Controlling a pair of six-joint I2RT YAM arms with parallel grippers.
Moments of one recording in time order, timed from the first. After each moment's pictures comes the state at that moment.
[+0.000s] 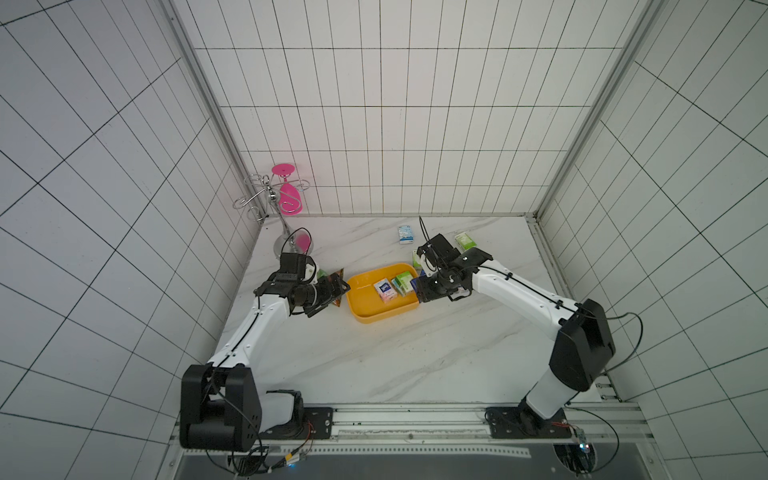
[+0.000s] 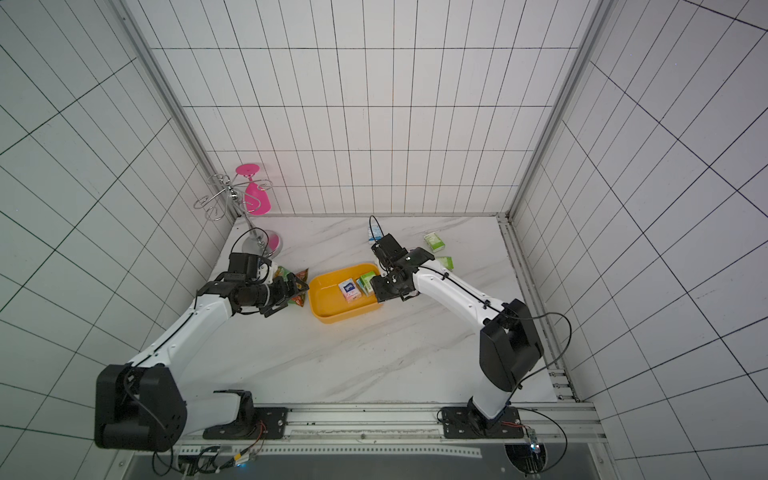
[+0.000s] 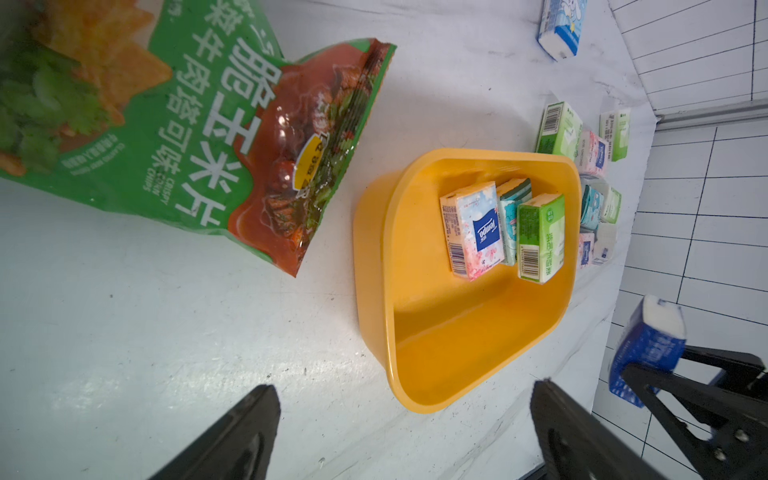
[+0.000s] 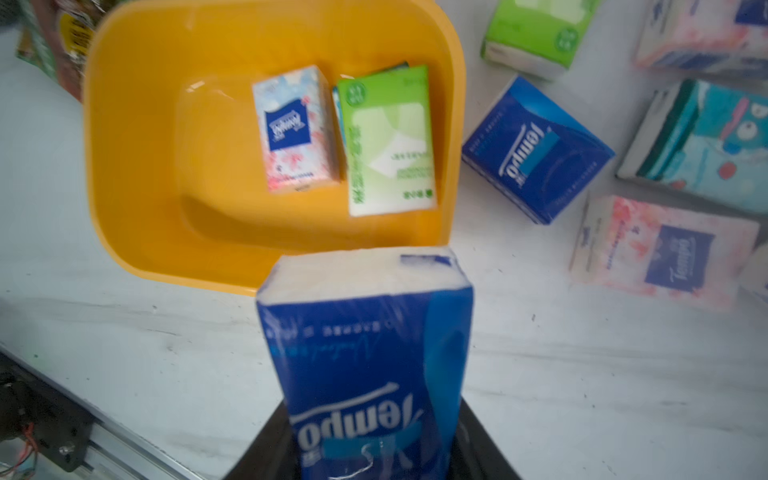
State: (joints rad) left arm -0.04 1.28 0.87 -0.62 0.49 -0.56; right arm 0.79 1.71 1.46 -0.87 -0.08 0.31
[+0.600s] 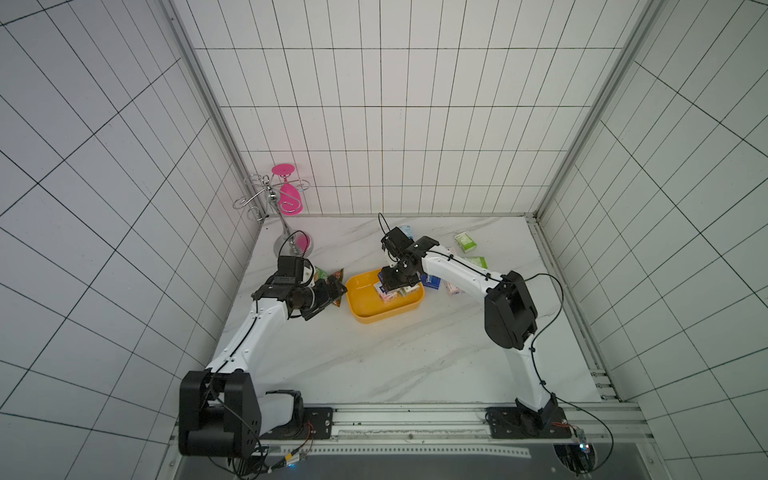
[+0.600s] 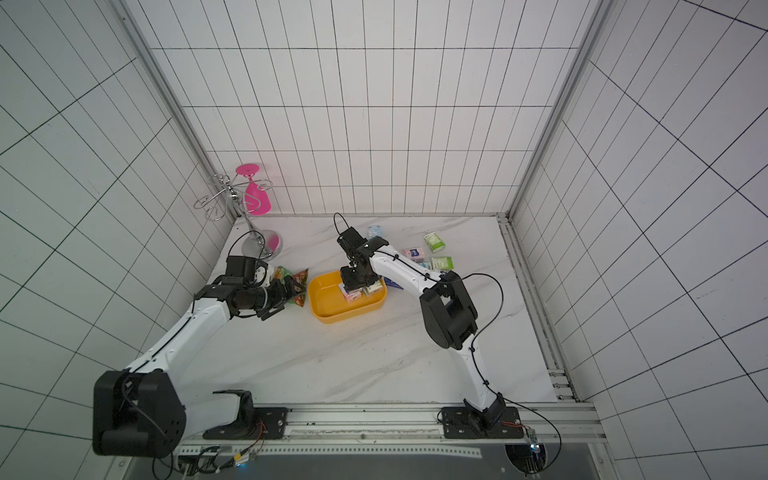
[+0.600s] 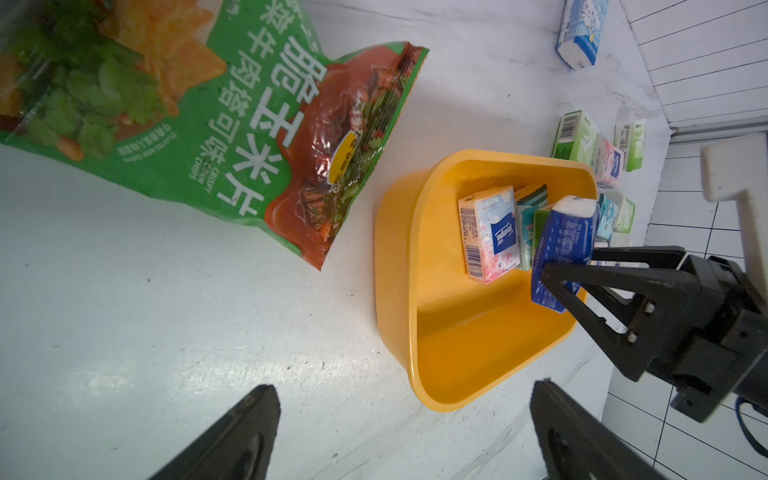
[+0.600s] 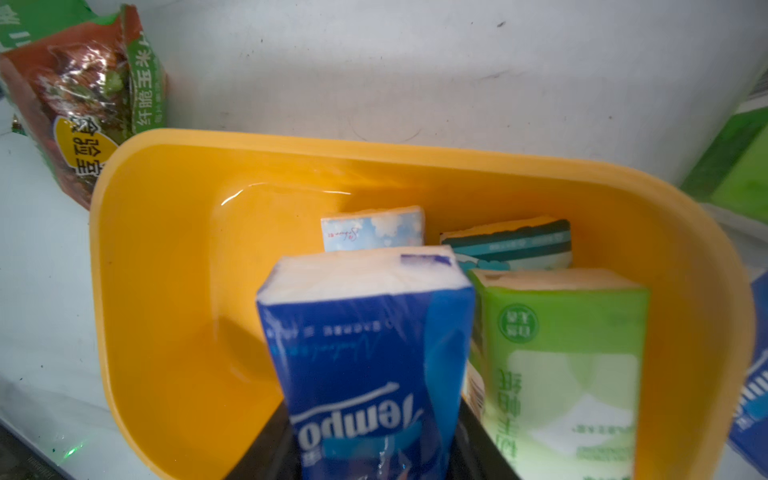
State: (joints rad) left arm -0.02 1.25 0.85 -0.63 0.47 -0.57; right arm 0.85 2.18 1.91 -0.91 -0.11 0.34
